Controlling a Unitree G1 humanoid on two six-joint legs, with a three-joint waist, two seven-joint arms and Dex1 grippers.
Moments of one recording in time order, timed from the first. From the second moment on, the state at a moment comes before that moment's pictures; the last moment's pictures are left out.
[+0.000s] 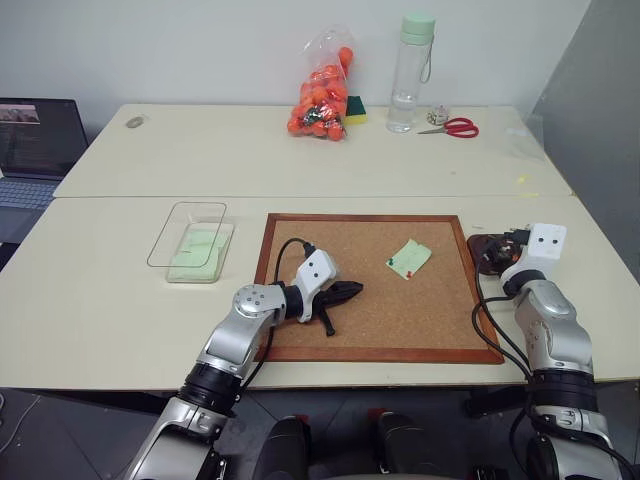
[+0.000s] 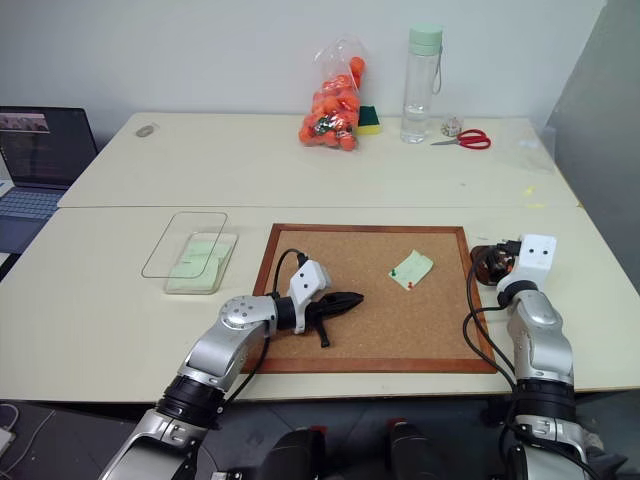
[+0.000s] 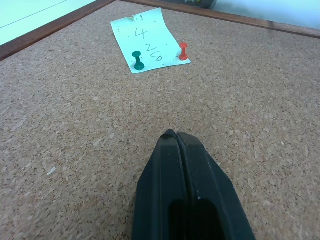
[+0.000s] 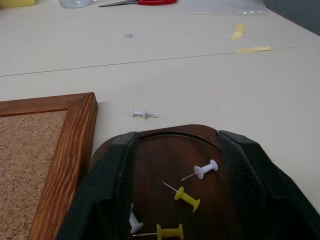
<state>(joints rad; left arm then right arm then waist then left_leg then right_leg) -0.40 0.32 -0.27 0.15 -0.13 0.23 -0.89 -0.35 -0.32 -0.30 0.19 0.22 0.32 0.11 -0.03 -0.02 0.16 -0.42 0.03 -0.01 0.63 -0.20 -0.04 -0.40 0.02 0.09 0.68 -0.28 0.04</state>
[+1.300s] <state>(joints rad) -0.40 0.33 -0.27 0.16 -0.13 0.24 -0.90 -0.21 -0.36 0.06 0.05 0.26 0.18 0.68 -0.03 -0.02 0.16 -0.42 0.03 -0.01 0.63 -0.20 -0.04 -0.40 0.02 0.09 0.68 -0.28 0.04</state>
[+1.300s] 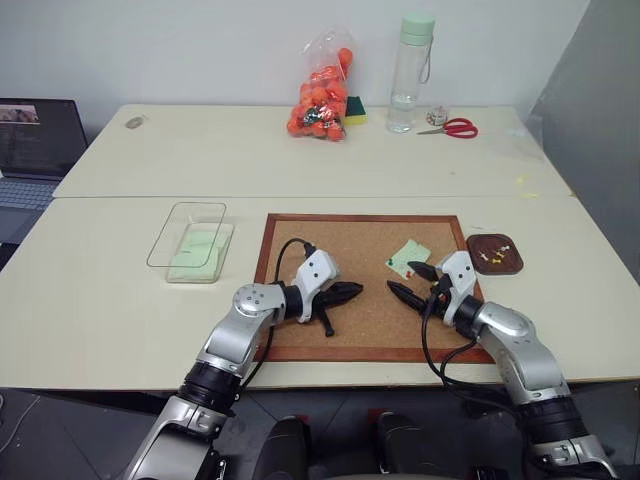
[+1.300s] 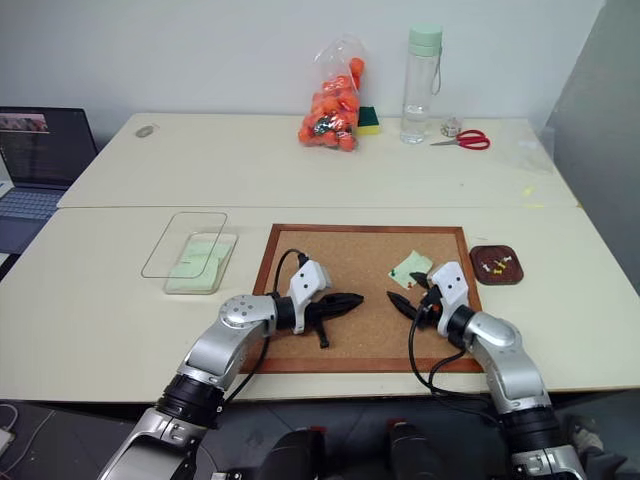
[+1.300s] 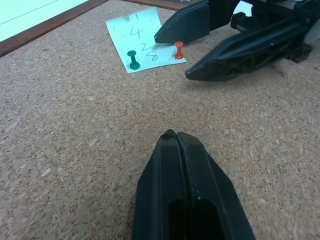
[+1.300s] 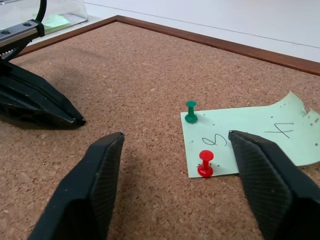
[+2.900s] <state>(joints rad) -0.41 0.32 -0.27 0.16 -0.13 0.23 -0.91 -0.22 -0.37 -0.02 -0.12 0.30 0.28 0.63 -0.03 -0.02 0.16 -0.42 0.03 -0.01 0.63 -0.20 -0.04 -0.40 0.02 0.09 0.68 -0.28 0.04</state>
